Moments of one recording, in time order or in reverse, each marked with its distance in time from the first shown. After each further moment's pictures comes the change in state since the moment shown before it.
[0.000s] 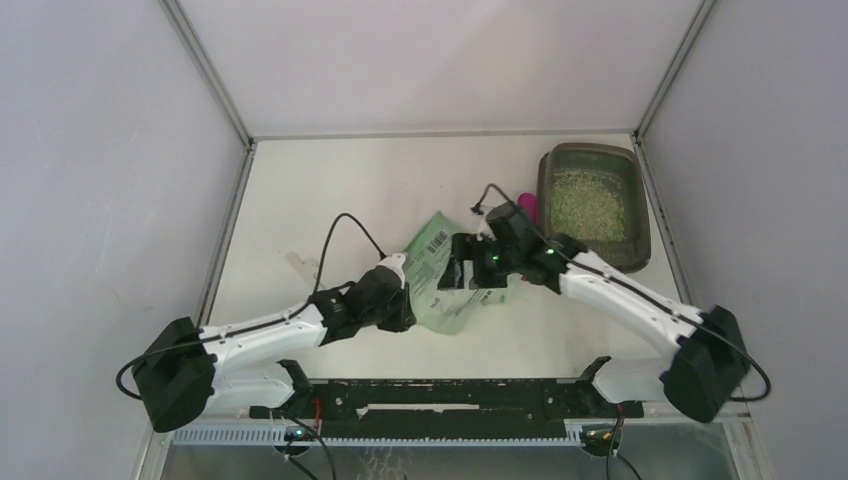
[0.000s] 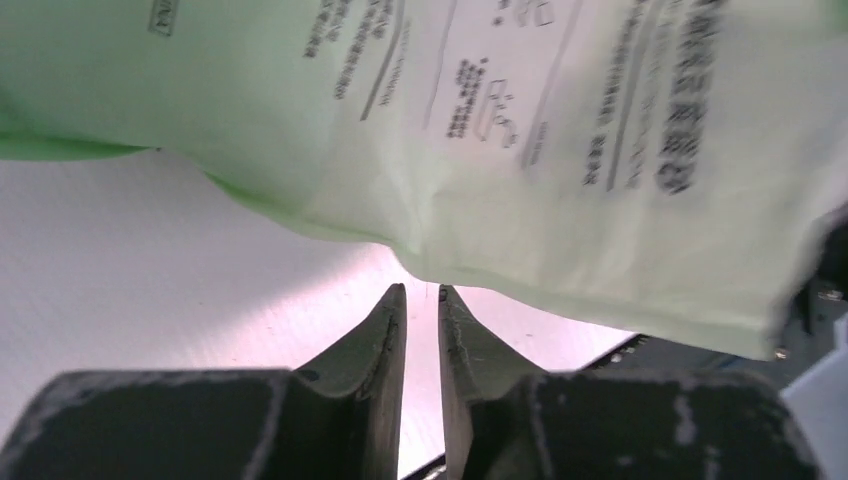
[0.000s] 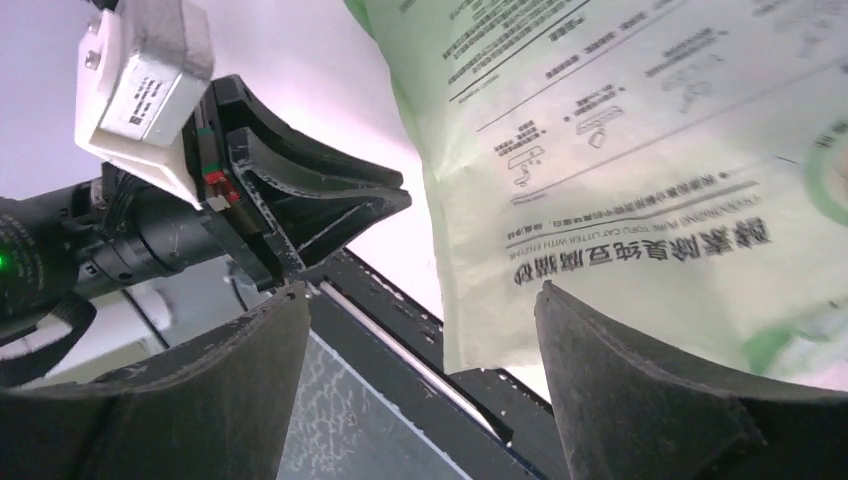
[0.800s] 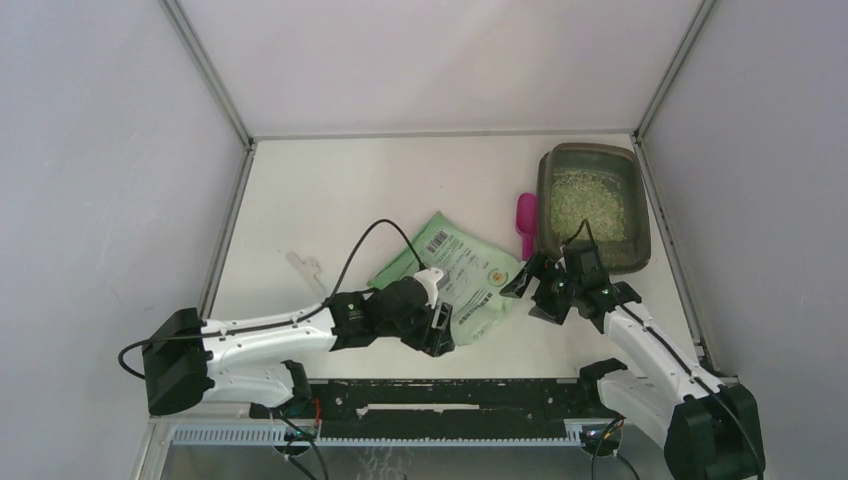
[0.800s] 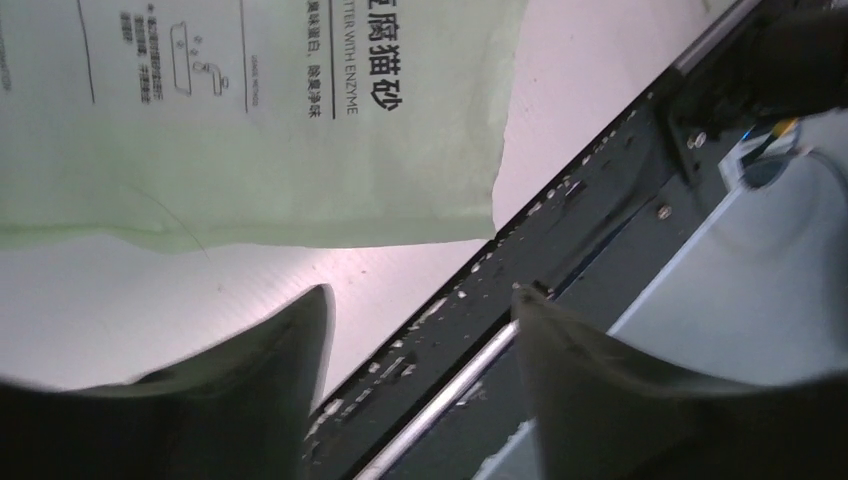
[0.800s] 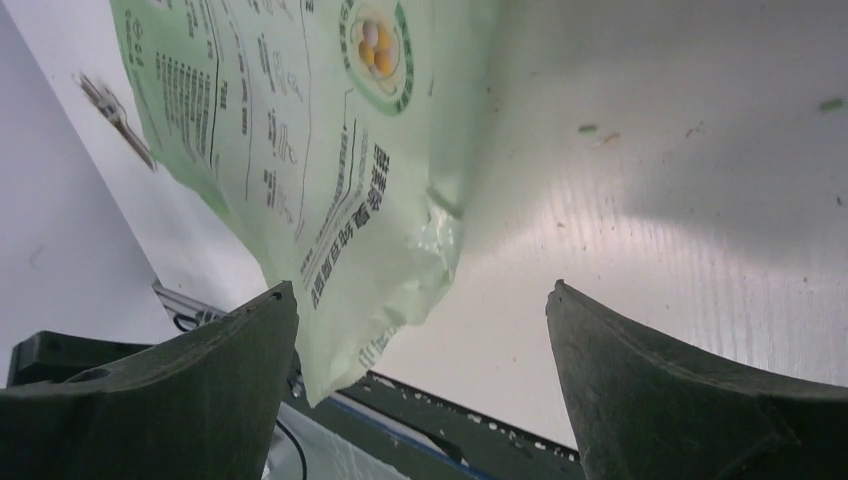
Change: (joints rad) left arm -0.224 0.021 0.155 -0.060 0.110 0.018; right arm -0.468 -0.406 -0.502 0.032 -0.058 0.158
